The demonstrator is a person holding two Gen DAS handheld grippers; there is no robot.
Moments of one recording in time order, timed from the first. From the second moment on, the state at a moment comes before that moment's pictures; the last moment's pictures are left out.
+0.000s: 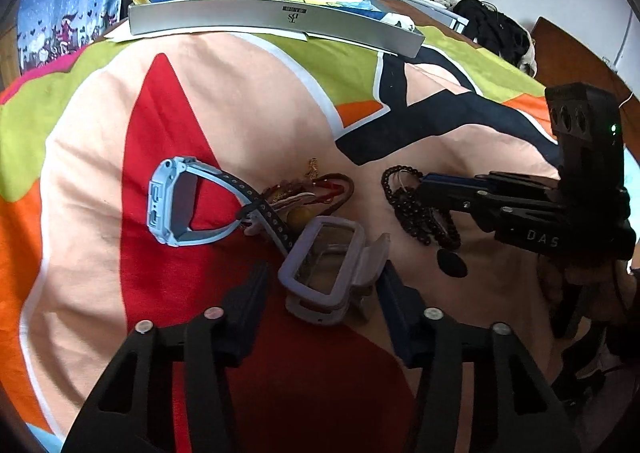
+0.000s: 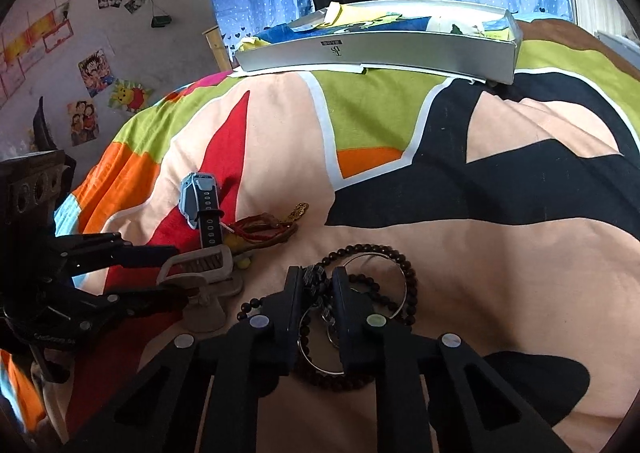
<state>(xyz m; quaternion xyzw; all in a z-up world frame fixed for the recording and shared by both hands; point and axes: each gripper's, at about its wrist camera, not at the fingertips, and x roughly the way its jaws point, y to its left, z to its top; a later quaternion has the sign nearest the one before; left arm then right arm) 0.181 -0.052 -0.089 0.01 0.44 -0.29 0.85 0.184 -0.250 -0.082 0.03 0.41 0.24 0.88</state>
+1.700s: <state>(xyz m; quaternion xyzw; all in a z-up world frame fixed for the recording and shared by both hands) 0.154 -0.064 -0.084 -0.03 0.46 -0.25 0.85 0.196 -0.283 -0.108 0.08 0.47 0.17 0.86</state>
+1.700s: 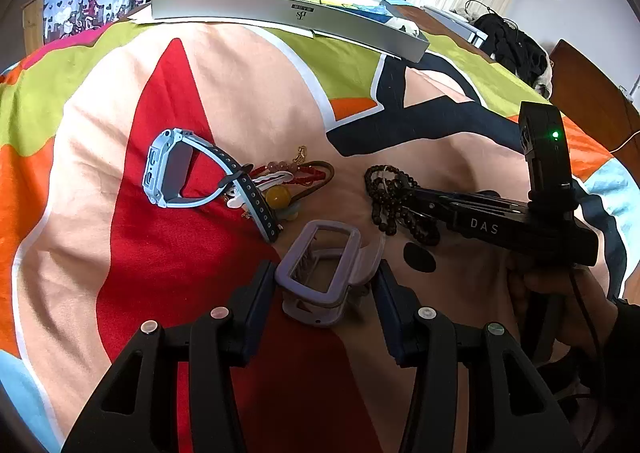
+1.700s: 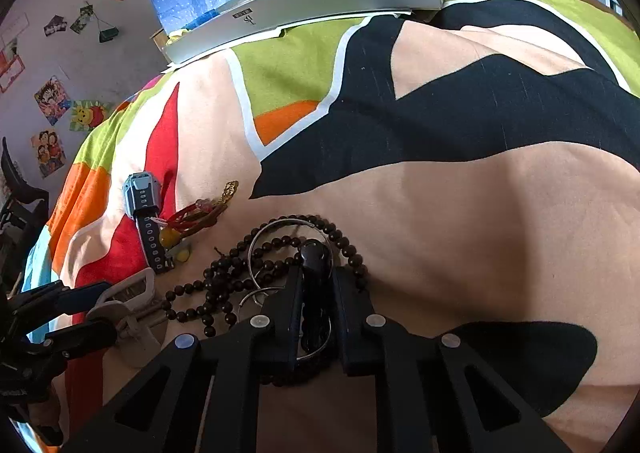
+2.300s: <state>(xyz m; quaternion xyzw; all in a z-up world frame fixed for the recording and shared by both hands) 0.148 -0.067 -0.081 -0.03 0.45 -0.24 0.86 0.177 -0.295 -0.089 0.12 0.45 0.18 0.86</state>
